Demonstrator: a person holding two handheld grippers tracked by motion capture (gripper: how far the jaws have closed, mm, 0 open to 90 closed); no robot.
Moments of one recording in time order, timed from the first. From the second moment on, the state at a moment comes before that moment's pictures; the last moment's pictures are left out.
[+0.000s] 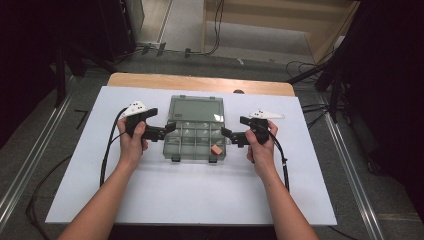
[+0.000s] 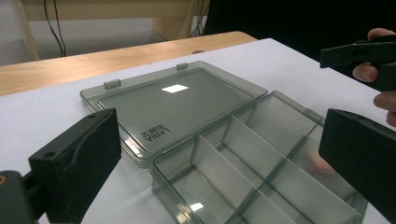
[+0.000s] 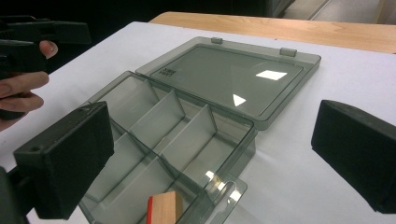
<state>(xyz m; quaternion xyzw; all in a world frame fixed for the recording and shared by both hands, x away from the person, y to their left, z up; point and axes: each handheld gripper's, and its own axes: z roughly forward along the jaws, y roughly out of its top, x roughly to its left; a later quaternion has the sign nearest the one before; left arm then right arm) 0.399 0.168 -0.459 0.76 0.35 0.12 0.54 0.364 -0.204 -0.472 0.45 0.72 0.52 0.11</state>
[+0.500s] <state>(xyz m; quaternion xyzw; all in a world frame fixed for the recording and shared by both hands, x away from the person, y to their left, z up) 0.427 0.169 -0.465 0.74 0.38 0.11 0.55 0.383 -0.204 -0.477 0.46 0.71 0.52 0.10</state>
